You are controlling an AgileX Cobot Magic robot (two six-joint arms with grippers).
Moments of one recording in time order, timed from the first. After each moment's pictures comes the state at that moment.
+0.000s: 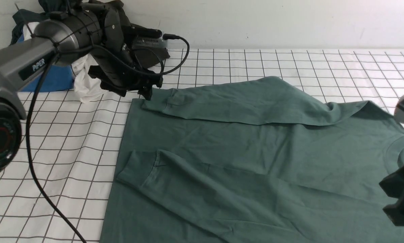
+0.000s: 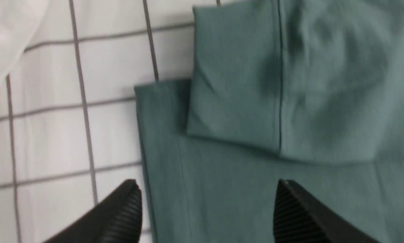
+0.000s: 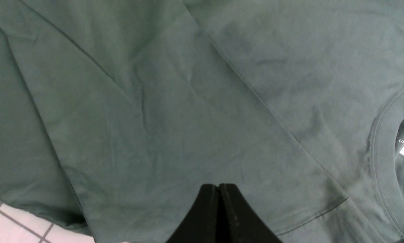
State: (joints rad) right arm 0.48 1.03 -0.93 -0.09 1.14 -0.11; left arm -0.21 2.23 -1.95 -0.06 0.87 -0.05
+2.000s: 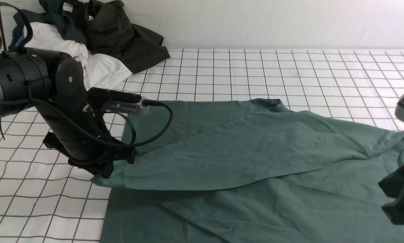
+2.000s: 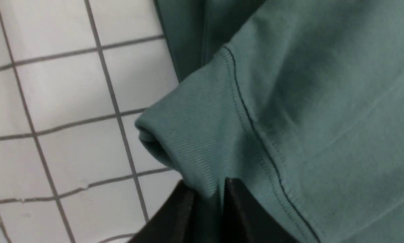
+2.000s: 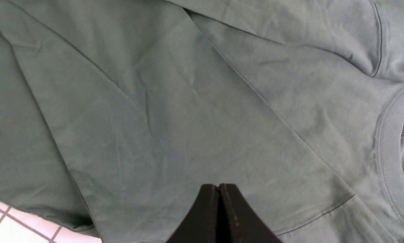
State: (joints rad) right arm 0.48 1.03 -0.93 -0.09 1.15 -0.09; left arm -0.26 1.68 -1.15 -0.07 0.93 -0.03
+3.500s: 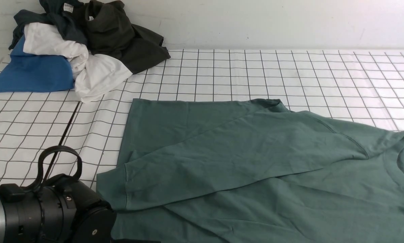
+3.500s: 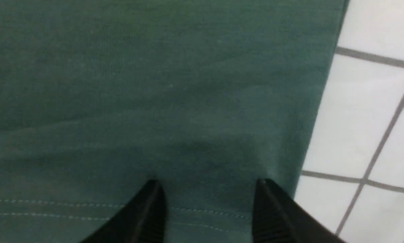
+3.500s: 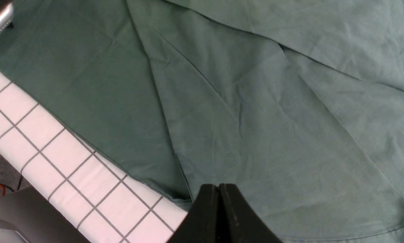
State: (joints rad) right arm 0.48 0.76 -0.93 0.17 1.27 -0.26; left arm -0.68 1.52 -0.61 -0.09 0.83 0.74
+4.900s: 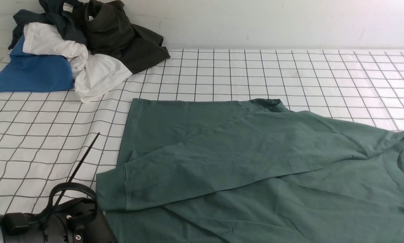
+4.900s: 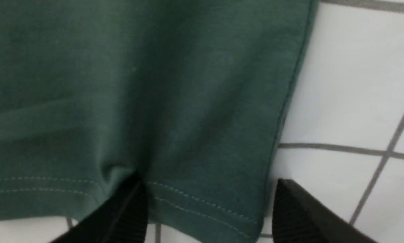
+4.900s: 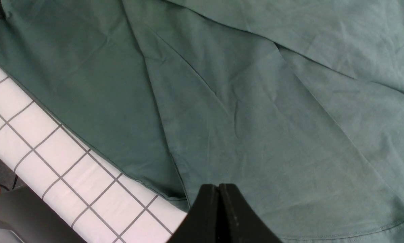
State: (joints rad) right arm 0.48 0.76 -0.93 0.16 1.27 -0.26; left arm -0.82 1.49 -0.57 0.14 0.83 0.53
